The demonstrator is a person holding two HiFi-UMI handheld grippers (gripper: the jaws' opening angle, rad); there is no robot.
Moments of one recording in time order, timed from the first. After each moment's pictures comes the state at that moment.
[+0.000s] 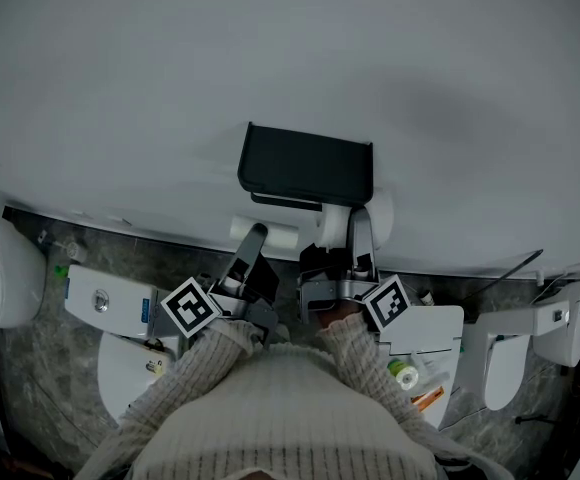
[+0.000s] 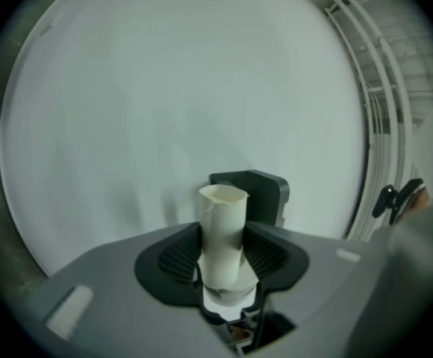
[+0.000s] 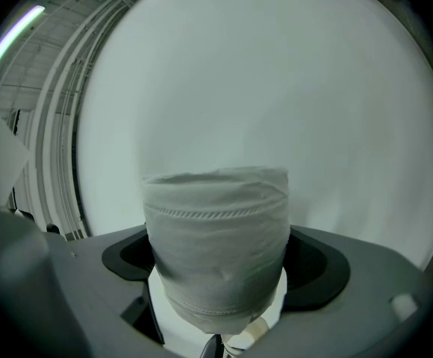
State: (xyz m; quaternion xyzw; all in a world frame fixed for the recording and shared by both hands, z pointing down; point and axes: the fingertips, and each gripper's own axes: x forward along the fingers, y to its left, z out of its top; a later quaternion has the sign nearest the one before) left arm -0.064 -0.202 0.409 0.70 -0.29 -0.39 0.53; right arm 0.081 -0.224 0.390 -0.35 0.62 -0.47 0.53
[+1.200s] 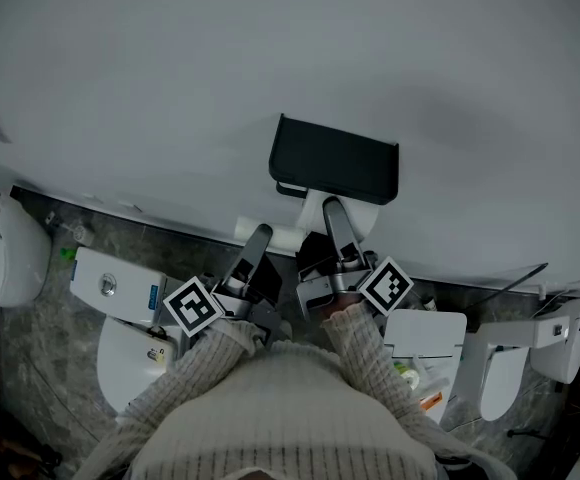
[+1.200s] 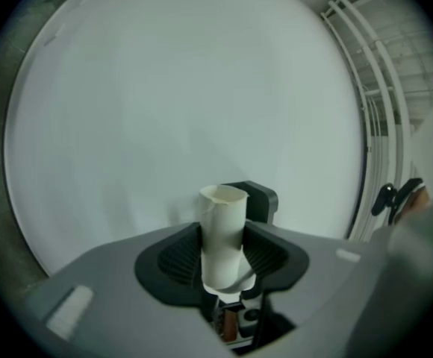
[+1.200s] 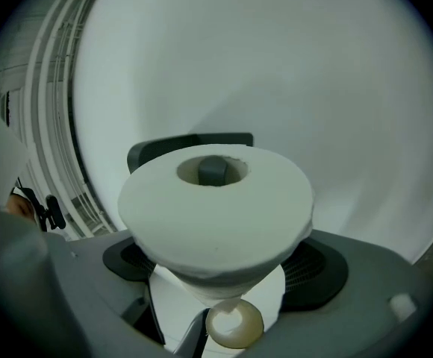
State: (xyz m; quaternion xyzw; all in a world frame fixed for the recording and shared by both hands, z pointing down) left arm -0.089 -0.184 0.408 0.69 -0.30 -0.40 0.52; right arm 0.007 -0.227 0.382 -0.28 0.72 -0.49 0.40
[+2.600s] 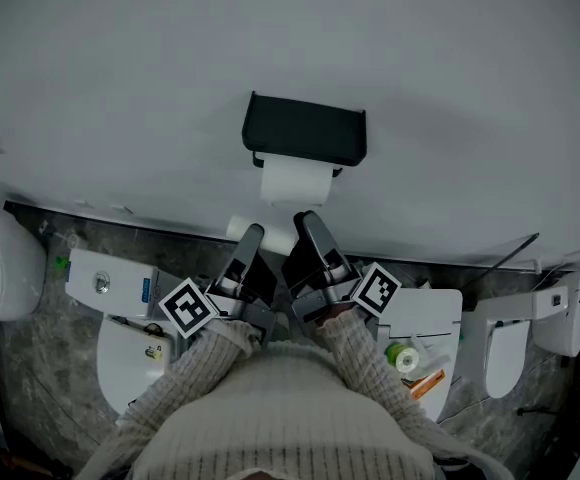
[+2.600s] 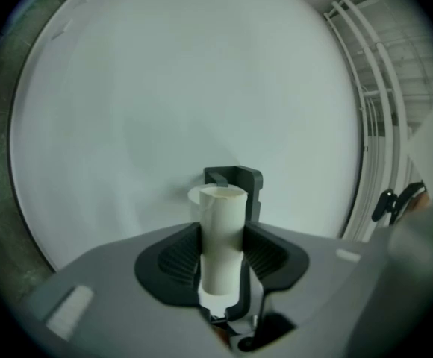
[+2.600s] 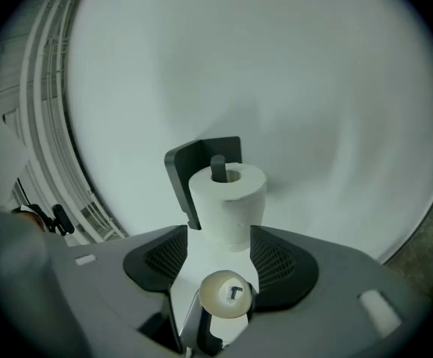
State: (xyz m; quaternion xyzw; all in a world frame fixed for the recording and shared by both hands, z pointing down) left arm -0.066 -0.137 0.407 0.69 -0.29 -0.39 0.53; right arm 0.017 -0.153 0.400 -0.24 0.70 -0.53 0.41
